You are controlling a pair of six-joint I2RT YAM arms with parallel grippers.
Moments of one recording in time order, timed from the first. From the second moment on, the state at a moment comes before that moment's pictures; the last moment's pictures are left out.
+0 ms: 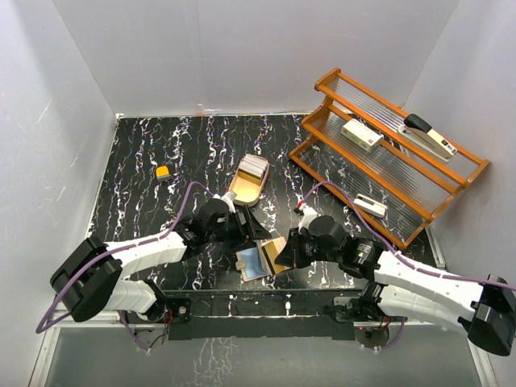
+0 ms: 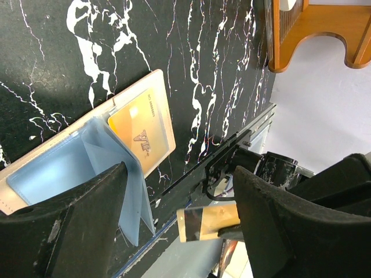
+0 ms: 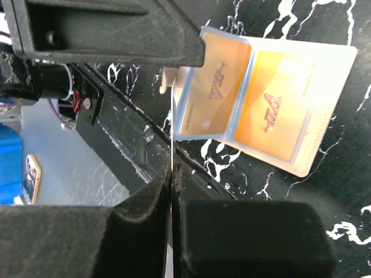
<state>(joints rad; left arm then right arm) -0.80 1.30 0.52 0.15 0.28 -1.16 0.95 0.85 0.49 -0.24 -0.16 0.76</state>
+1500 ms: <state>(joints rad) -0.81 1.19 0.56 -0.17 0.09 -1.07 1.03 0.91 0.51 -0.37 0.06 0.80</state>
